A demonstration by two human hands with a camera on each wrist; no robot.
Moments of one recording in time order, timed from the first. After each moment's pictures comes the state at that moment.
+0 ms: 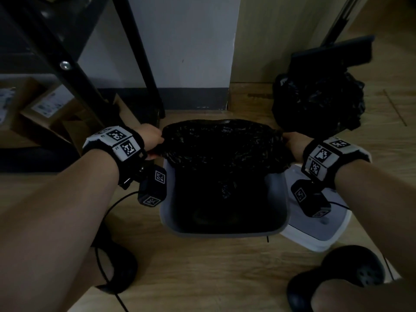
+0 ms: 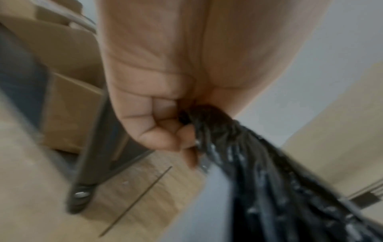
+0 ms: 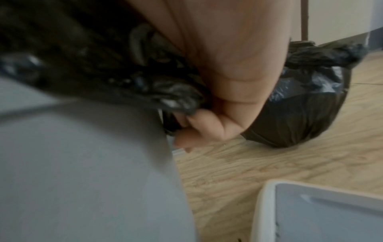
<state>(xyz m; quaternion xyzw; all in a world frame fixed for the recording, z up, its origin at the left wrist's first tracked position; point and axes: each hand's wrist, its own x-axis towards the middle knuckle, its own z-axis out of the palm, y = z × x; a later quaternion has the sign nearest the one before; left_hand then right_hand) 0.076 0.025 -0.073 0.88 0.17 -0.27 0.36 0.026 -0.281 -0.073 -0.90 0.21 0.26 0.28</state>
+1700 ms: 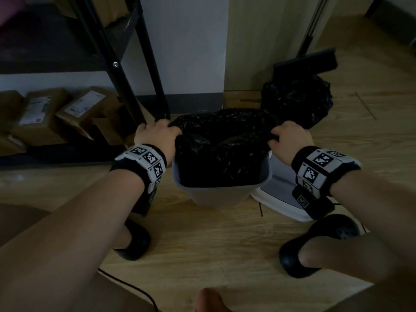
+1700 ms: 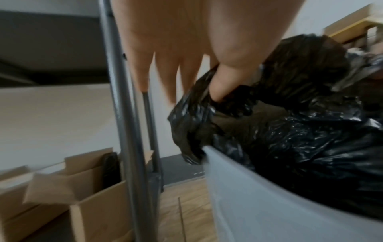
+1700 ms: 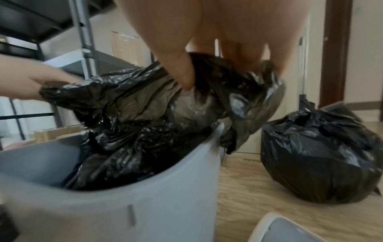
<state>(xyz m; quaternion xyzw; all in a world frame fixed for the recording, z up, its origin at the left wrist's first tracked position) -0.048 0.021 -0.012 0.99 -0.13 -0.05 -0.04 -0.096 -0.247 -0.005 -0.99 0.10 0.08 0.09</state>
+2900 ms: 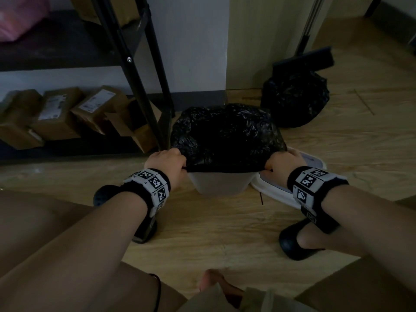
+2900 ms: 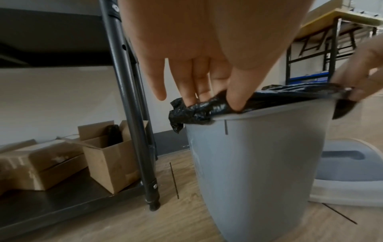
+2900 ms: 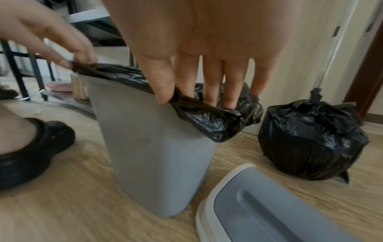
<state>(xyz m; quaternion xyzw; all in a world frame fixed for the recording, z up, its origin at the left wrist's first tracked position) -0.130 0.029 -0.030 0.97 -0.18 -0.13 -0.05 -0.163 -0.236 -0.035 -0.98 -0.01 0.21 -0.04</state>
